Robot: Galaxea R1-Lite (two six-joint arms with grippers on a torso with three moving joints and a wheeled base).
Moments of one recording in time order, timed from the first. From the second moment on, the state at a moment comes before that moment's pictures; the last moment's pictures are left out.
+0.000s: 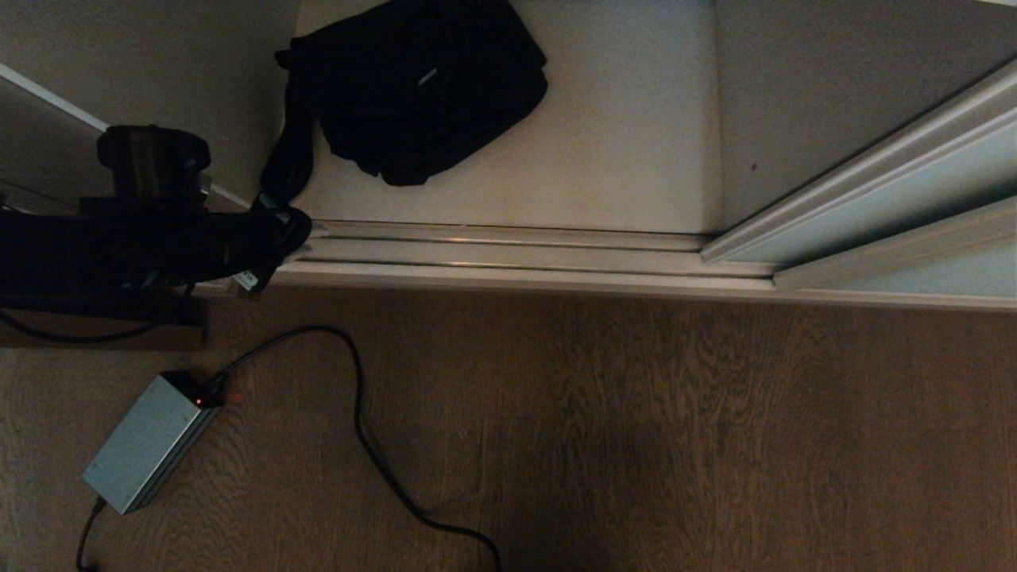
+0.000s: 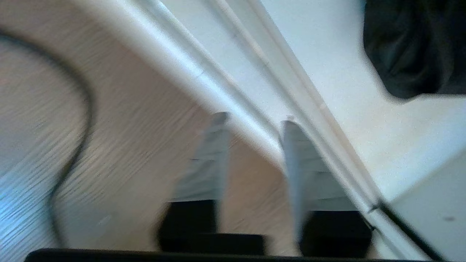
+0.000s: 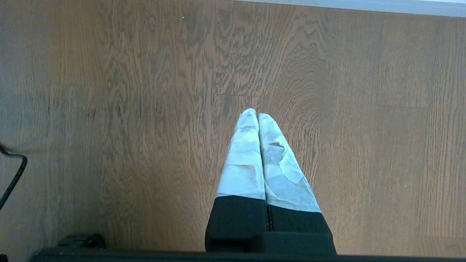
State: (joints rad) left arm 0.04 1.88 -1.40 -0.23 -0.25 -0.86; right arm 0.00 0.00 0.00 0.00 -0.01 0.03
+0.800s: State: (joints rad) left arm 0.04 2.19 -1.86 -0.37 -0.42 -0.99; right arm 0.00 0.00 0.00 0.00 -0.01 0.03
